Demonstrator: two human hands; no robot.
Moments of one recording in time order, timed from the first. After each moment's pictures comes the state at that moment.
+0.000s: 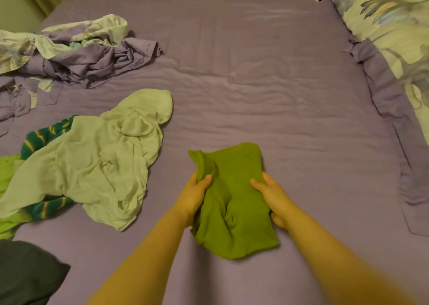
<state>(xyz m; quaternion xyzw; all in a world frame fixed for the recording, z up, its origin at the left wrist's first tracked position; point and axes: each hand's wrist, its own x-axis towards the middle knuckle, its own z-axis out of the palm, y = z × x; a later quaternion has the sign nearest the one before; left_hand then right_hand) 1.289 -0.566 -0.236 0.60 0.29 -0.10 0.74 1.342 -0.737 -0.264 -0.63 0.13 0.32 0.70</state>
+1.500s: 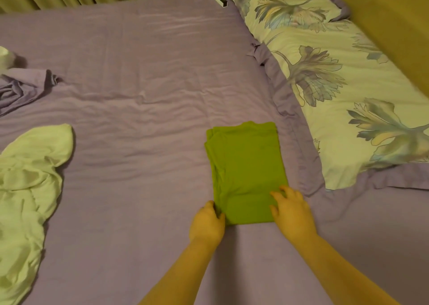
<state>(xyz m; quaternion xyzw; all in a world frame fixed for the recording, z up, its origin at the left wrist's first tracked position) 1.354 -0.789 -0.276 0.89 0.17 -0.27 0.32 1.373 -0.993 -0.274 -0.98 0.01 0.15 0.11</state>
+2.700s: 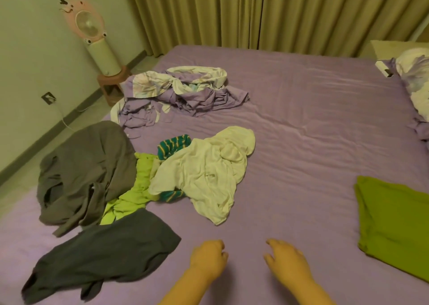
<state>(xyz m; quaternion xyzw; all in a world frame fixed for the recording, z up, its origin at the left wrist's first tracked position) 1.090 -0.453 -0.124 0.89 0.26 -0.31 0.23 1.184 -0.632 -0.128 -0.92 -0.25 0.31 0.04</state>
